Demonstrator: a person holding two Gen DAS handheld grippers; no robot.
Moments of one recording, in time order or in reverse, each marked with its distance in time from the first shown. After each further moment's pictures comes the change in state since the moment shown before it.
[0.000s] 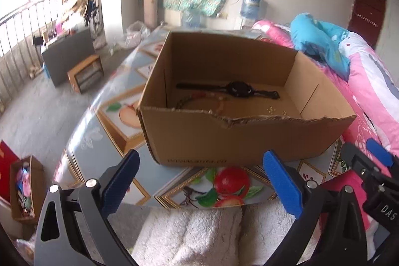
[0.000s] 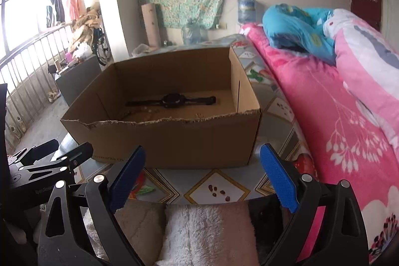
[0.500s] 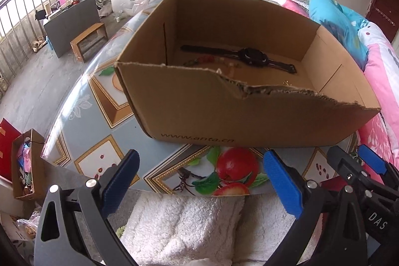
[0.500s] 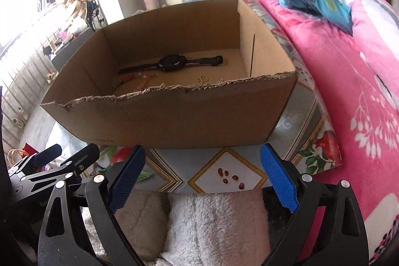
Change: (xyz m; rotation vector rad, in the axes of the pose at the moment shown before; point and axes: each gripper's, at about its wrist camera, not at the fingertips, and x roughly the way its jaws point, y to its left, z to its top) left arm 0.039 -0.006 -0.007 -0.040 0.180 0.048; right arm 0.037 0.013 -0.004 0.009 0.224 0.017
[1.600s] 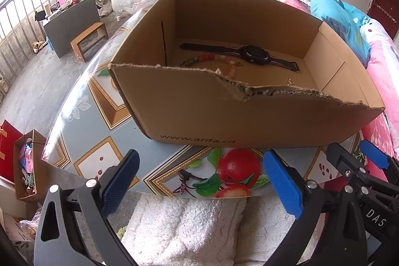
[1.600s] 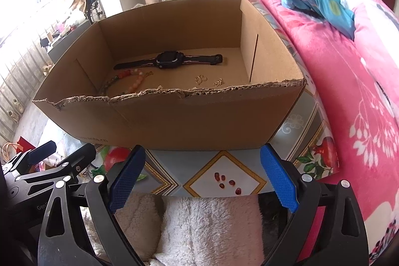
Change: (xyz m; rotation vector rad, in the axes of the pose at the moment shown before) left arm 0.005 -0.004 0.006 0.006 0.009 0.010; right arm 0.004 0.000 0.008 -0.029 0.015 -0.027
